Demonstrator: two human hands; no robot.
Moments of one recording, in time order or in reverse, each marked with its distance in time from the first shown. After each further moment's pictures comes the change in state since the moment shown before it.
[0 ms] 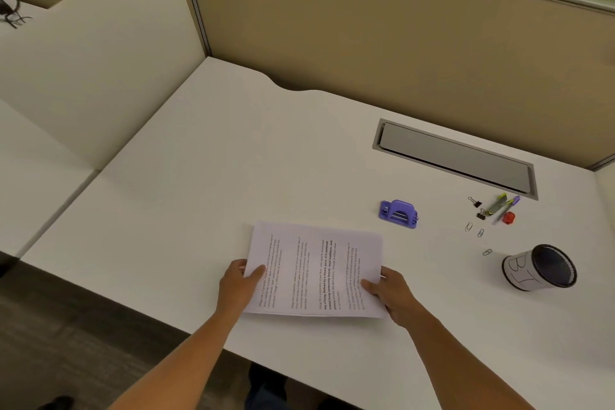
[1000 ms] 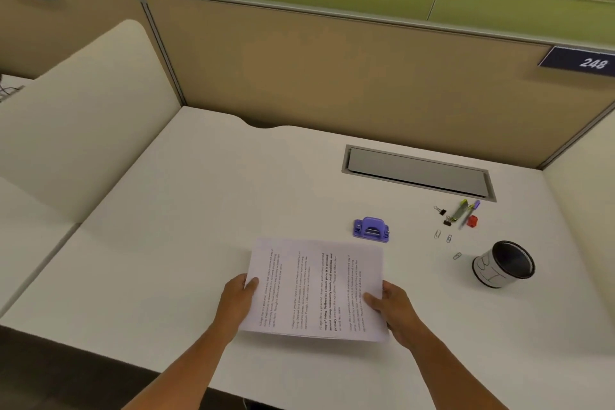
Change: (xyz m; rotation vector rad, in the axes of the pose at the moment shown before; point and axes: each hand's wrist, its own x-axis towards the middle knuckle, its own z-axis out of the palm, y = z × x) left_hand -0.019 0.053 0.011 0.025 -0.107 0.114; right_hand -0.032 0.007 -0.040 0.132 0.046 -0.166
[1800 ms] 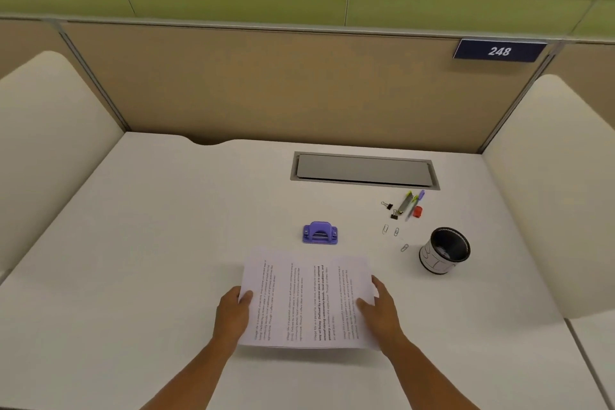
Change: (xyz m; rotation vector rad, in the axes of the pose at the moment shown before) left_hand -0.014 0.038 0.105 0.183 0.021 0.081; right_hand 0.012 0.043 -0.083 -0.123 0.249 -0.029
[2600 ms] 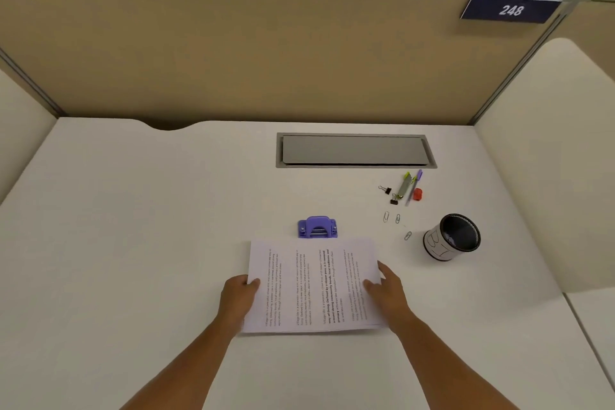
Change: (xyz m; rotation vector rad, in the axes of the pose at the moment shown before) left_hand 0.090 0.024 0.009 0.000 -0.215 -0.142; right_hand 0.042 -0.025 0.011 0.066 0.088 0.101
